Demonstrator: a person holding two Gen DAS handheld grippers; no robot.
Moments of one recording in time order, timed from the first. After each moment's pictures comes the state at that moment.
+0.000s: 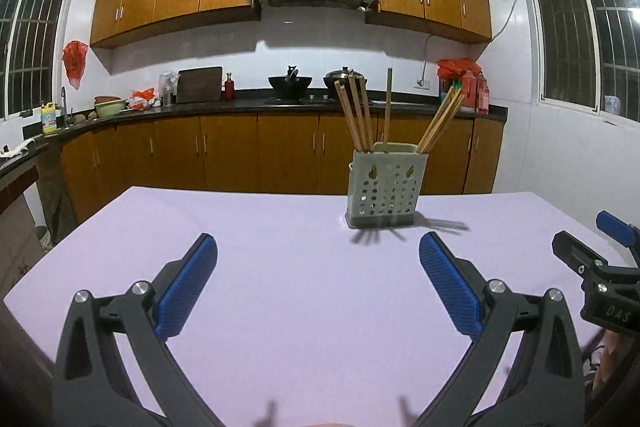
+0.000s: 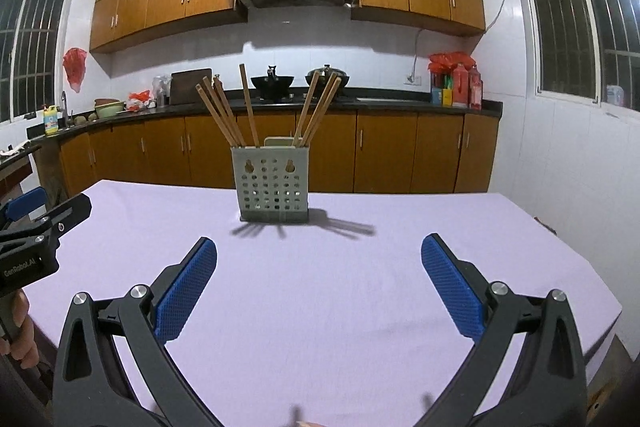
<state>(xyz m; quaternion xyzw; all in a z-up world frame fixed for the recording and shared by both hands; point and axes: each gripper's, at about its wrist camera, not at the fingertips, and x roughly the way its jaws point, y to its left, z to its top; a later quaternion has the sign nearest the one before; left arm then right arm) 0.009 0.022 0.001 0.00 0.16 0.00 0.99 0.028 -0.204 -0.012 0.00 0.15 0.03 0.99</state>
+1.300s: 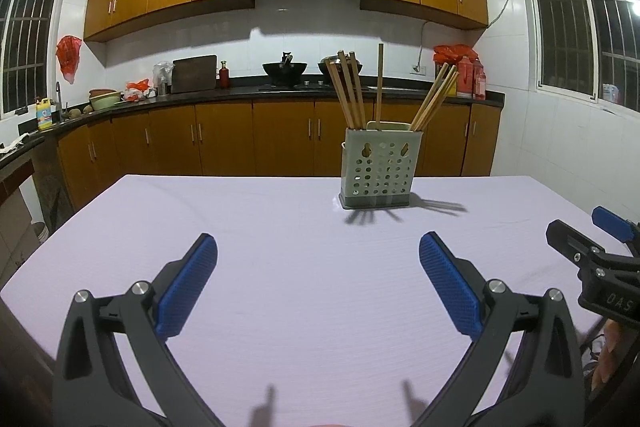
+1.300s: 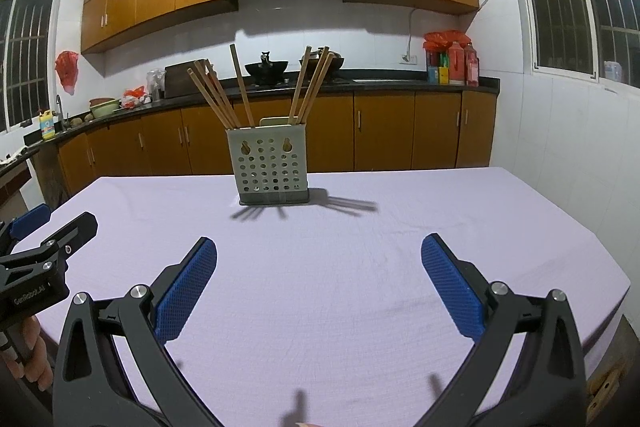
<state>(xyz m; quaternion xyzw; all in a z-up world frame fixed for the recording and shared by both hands) 0.015 0.012 -0.017 0.00 0.18 -0.01 0.98 0.026 -0.205 -0.025 0.03 0.17 0.03 0.98</state>
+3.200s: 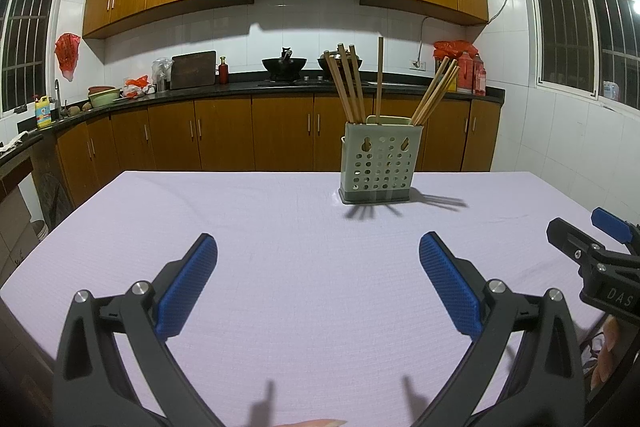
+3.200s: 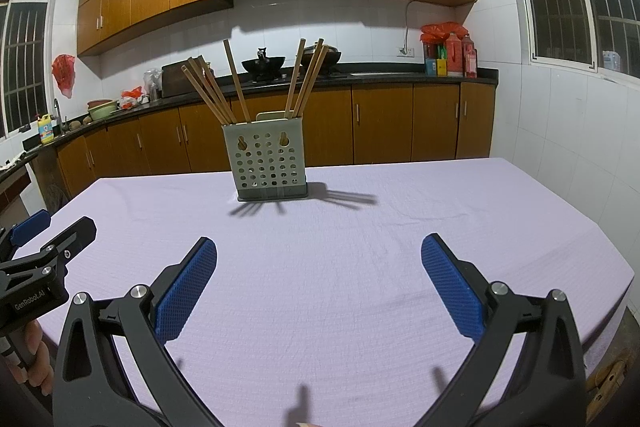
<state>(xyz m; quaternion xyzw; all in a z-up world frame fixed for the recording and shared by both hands) 0.015 0.013 -0.019 0.00 0.19 -0.01 0.98 0.028 -0.206 -0.026 0.03 0.18 0.03 0.98</state>
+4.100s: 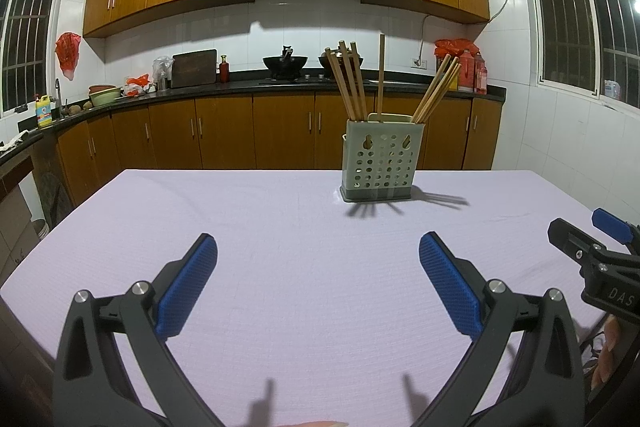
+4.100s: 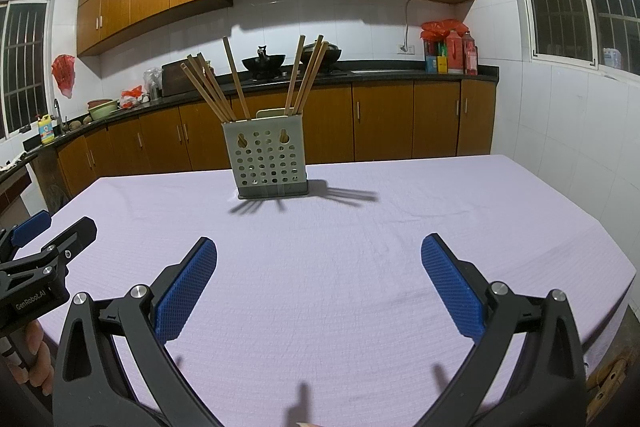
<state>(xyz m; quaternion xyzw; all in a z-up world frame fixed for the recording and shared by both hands) 0.013 0.020 -0.027 0.00 0.19 -0.01 0.98 0.027 -0.204 -0.028 0.03 0.18 0.03 0.98</state>
